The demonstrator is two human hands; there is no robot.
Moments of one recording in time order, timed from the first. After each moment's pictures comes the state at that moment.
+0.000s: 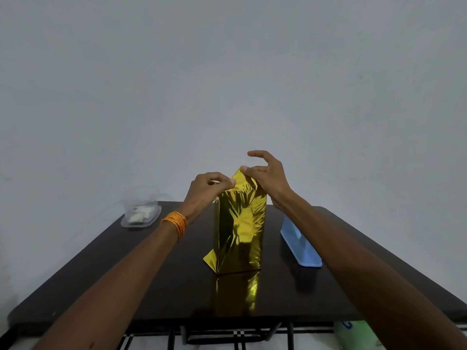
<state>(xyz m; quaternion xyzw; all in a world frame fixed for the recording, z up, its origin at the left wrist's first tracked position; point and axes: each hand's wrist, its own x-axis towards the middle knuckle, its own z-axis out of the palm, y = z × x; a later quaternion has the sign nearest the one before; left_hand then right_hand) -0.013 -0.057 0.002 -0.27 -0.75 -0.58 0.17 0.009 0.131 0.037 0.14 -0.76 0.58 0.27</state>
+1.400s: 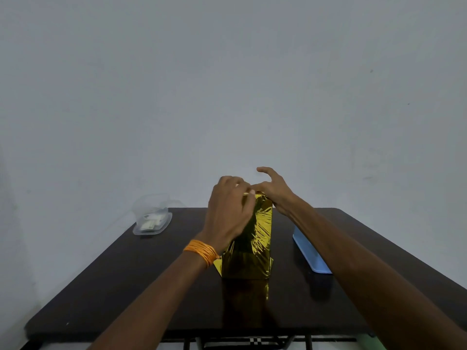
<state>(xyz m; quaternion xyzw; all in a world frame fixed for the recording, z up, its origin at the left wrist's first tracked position) 0.028 -0.018 -0.007 -0.26 -0.83 -0.26 0.43 -0.030 0.139 0.019 0.06 -0.76 0.64 0.14</state>
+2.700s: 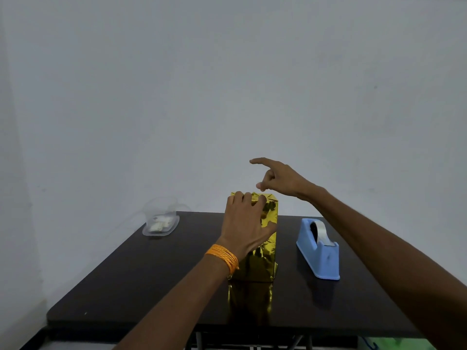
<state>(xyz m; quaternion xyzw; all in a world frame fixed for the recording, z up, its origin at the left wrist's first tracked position) 0.042 -0.010 -0.022 -0.22 -0.89 -0.07 0.38 0.007 0.145 0.077 0.23 -0.91 0.29 0.17</state>
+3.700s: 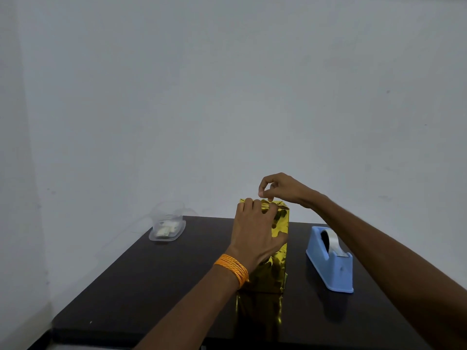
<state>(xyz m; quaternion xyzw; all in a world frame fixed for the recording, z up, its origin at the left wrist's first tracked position) 0.038 -0.009 -0.023 -0.23 -0.88 -0.08 0.41 -0.018 0.137 0.073 0.23 -0.92 0.27 0.14</state>
